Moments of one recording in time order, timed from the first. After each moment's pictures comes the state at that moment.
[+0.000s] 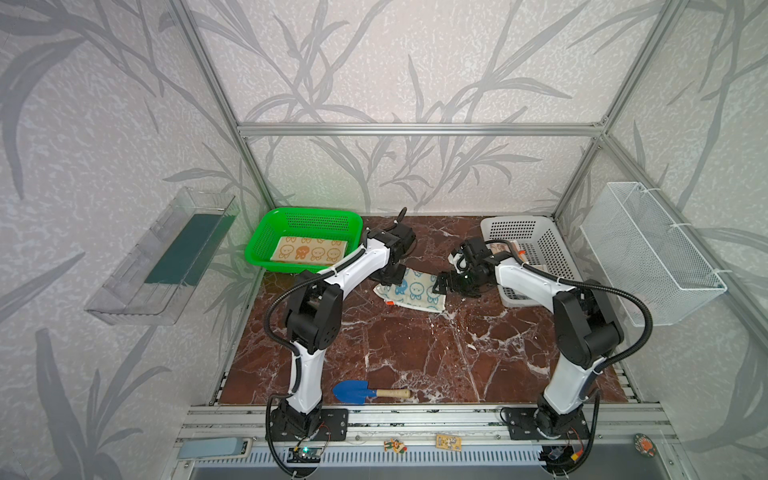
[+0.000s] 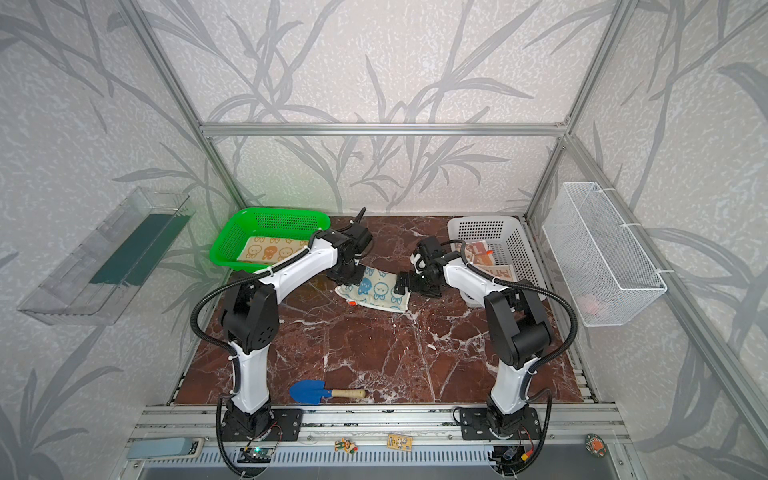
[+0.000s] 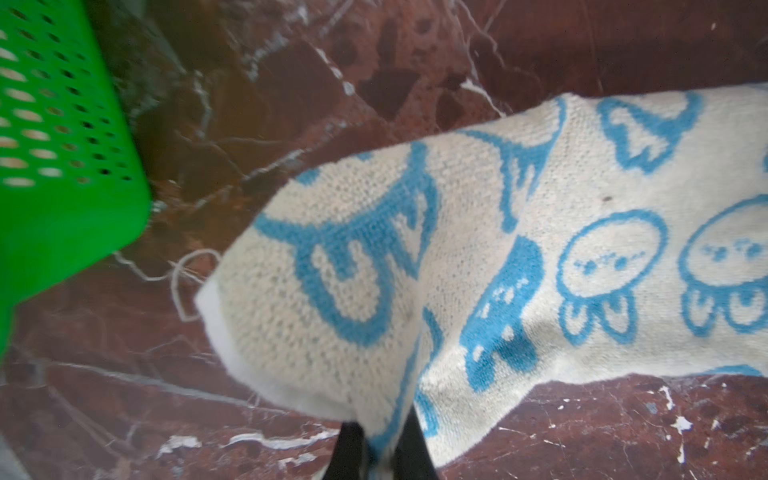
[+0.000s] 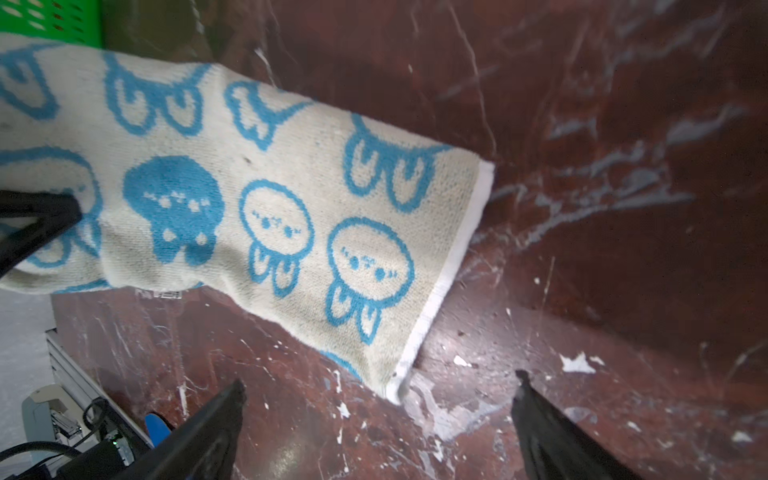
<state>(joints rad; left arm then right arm) -0.53 2.02 1.75 -1.13 -0.23 -0.24 0.43 1.81 1.29 -0.59 -0.38 0.41</state>
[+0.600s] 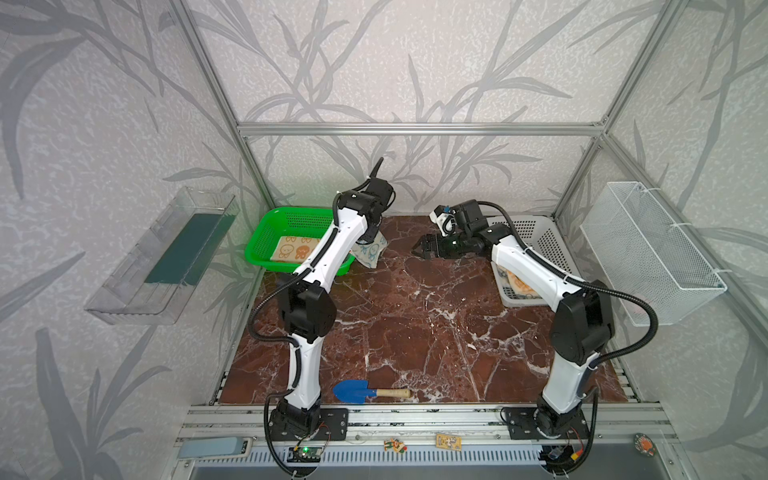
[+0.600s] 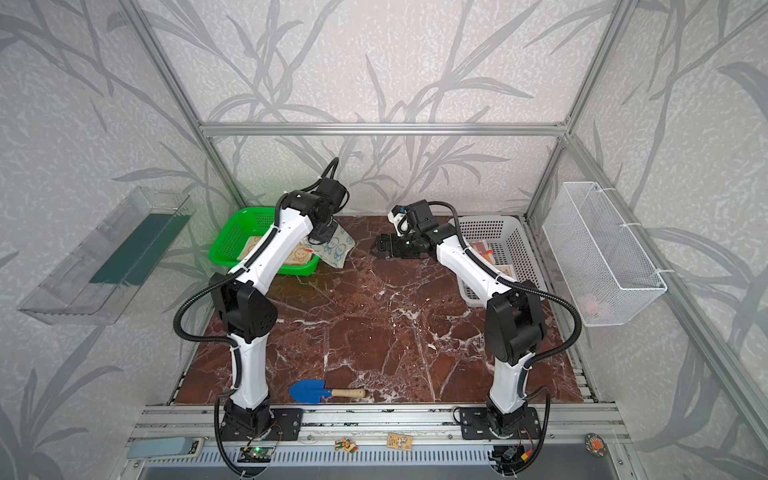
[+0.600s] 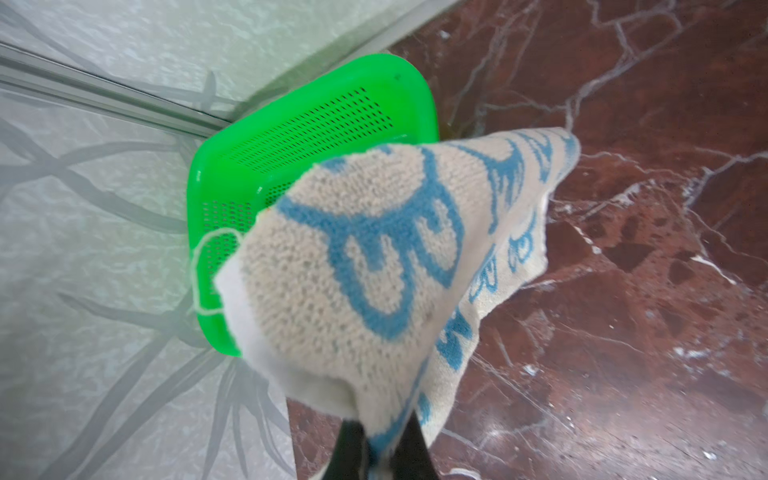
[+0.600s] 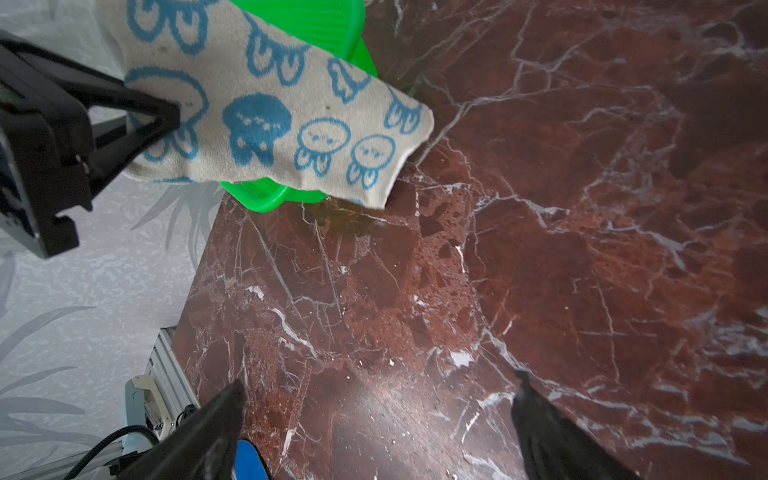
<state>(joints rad) -0.36 2.08 2.22 -1.28 -0.56 0.08 0.49 1.88 1.67 -0.59 -0.47 0.37</state>
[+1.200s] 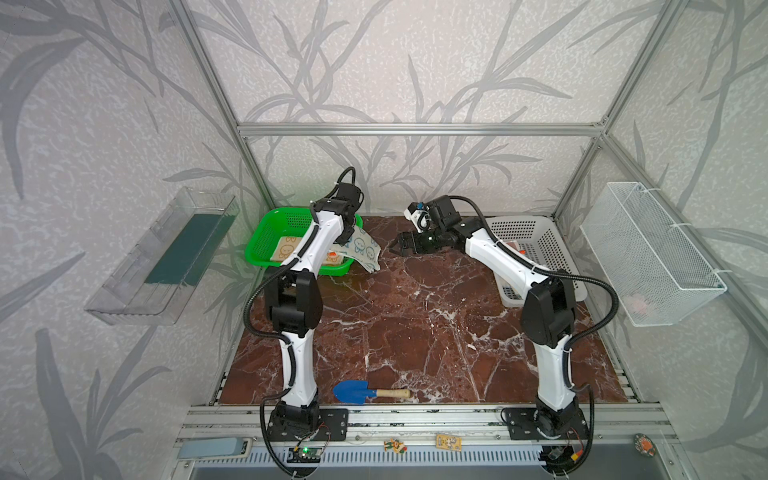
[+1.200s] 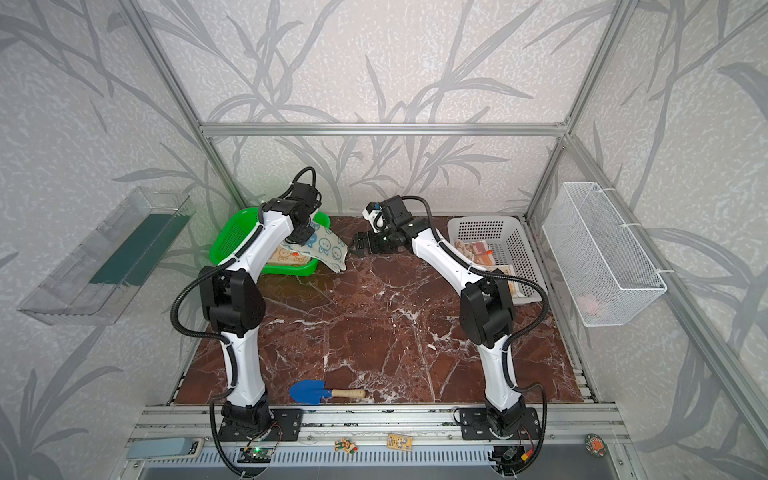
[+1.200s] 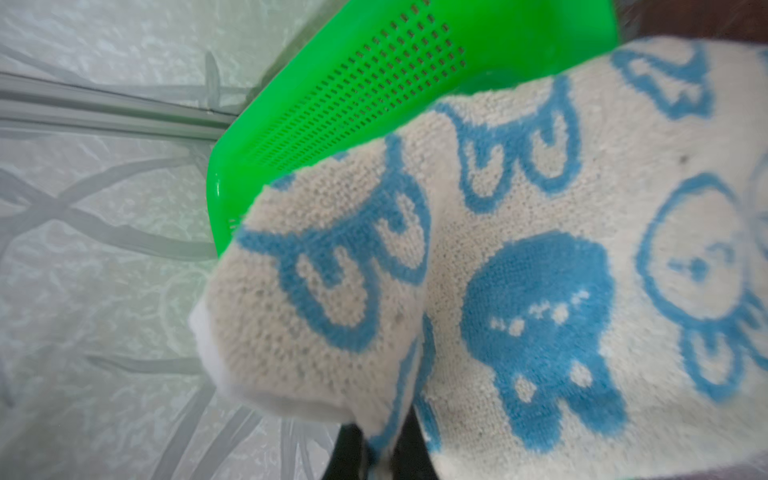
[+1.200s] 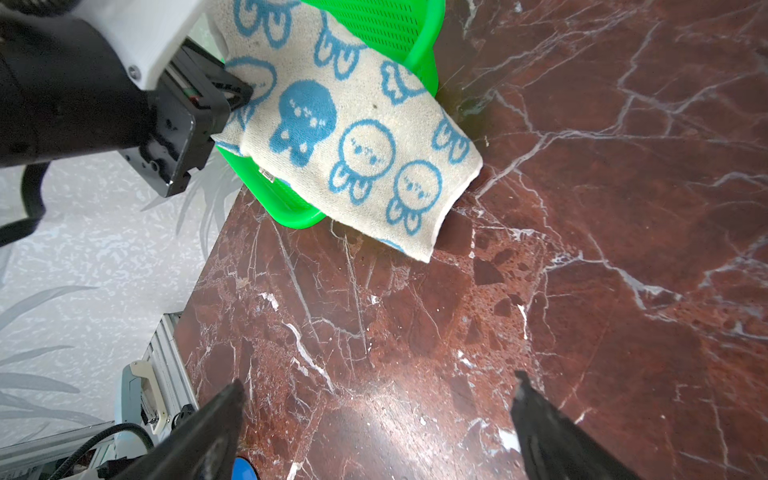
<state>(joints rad) -0.15 2.08 1.99 -1.01 -0.54 0.41 0.57 2.11 1.96 -0.64 -0.48 0.33</state>
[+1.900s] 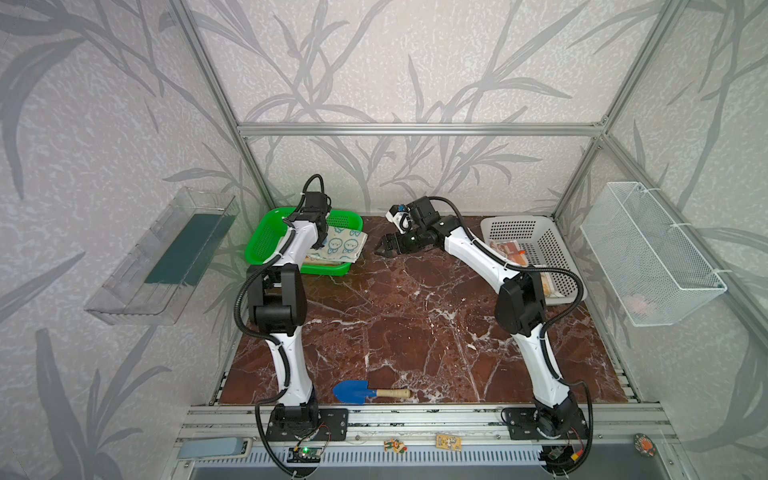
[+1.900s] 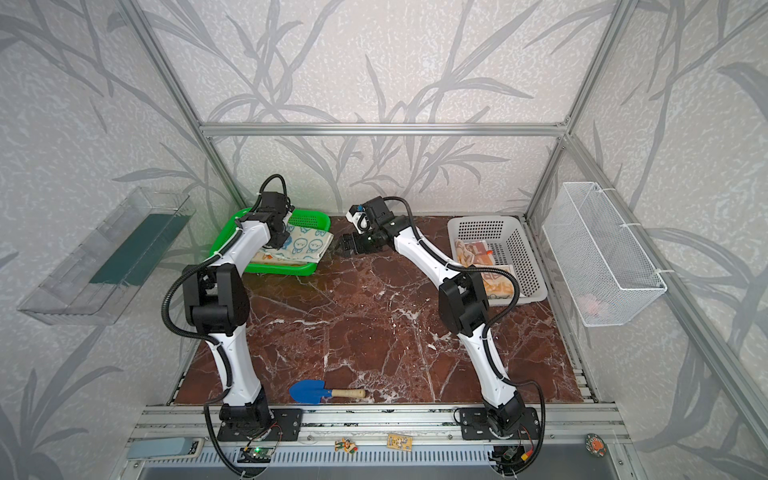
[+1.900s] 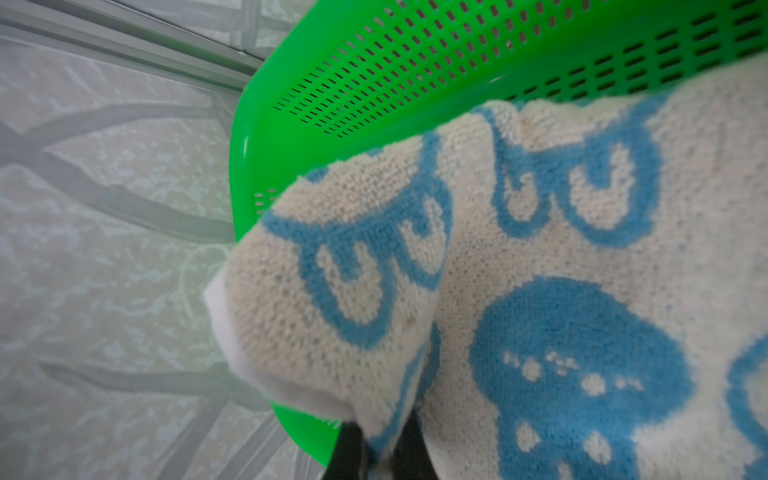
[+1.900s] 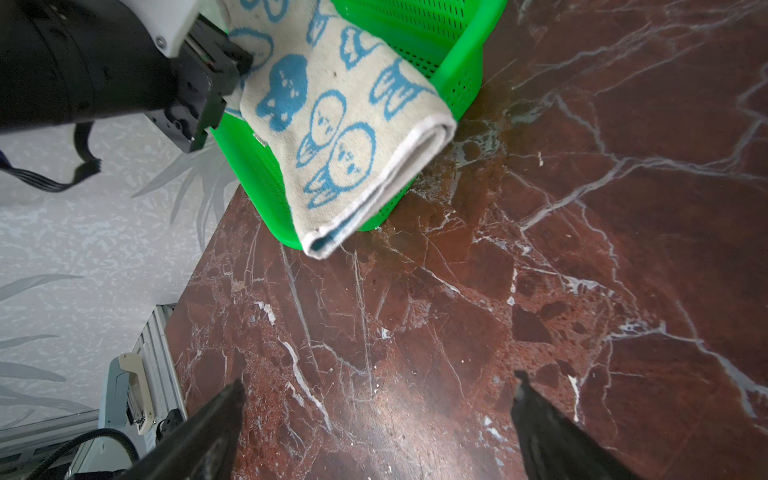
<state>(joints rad) 0.03 2.06 1.78 -0.68 -0.54 0.55 0.61 2.33 2.21 -0.71 -0.51 0.30</state>
